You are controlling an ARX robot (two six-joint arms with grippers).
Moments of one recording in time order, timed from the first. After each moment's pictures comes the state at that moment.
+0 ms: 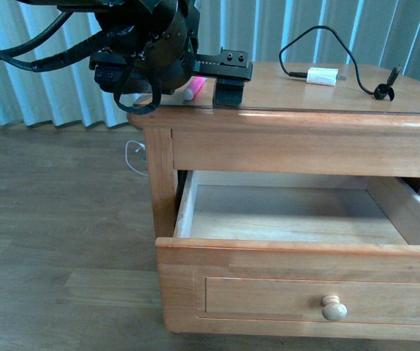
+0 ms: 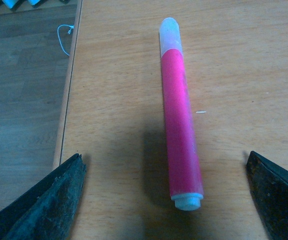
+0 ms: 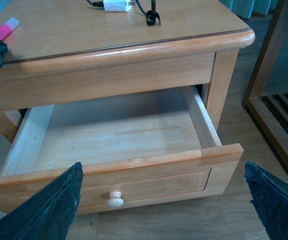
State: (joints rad) left arm -0.43 2.01 1.57 -0.01 -0.36 -0.07; right arm 0.57 0.74 0.42 -0.02 0.63 0.31
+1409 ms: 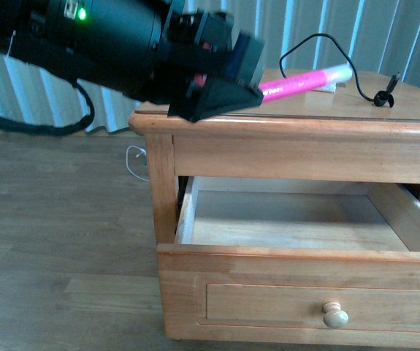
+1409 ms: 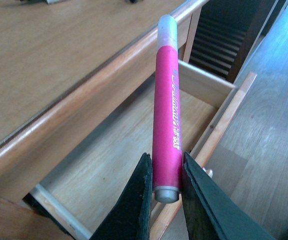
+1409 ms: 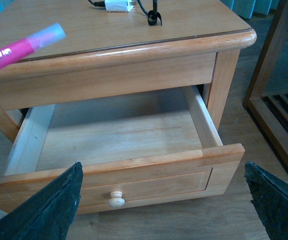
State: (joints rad) left arm -0.40 1.57 1.07 0.11 0.48 0.27; right arm 0.57 0.74 0.42 -0.02 0.63 0.31
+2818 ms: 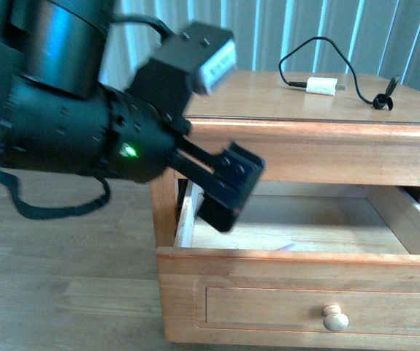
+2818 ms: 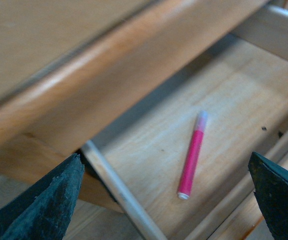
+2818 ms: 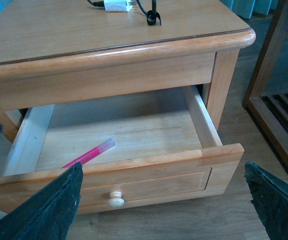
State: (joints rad) left arm -0.43 1.66 0.95 0.34 0.14 0.29; right arm 0.57 0.74 0.42 -0.02 0.63 0.31
